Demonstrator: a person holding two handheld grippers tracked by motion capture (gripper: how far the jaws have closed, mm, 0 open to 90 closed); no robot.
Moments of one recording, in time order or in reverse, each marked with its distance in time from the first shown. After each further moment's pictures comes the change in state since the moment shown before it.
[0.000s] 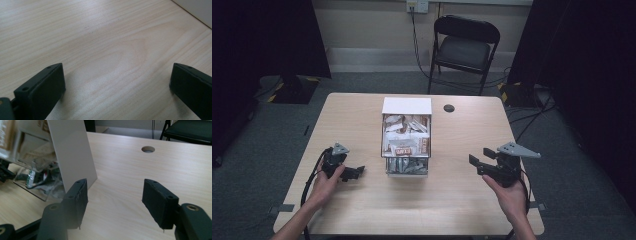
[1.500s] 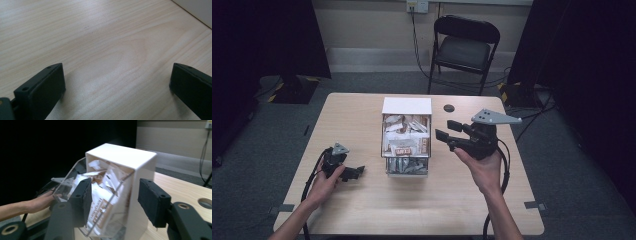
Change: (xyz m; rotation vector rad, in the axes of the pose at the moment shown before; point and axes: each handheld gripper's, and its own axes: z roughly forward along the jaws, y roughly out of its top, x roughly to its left) left arm 0.000 0.000 0.000 0.000 0.000 0.000; right arm 0.073 0.101 0.008 -0.113 0.300 -0.089
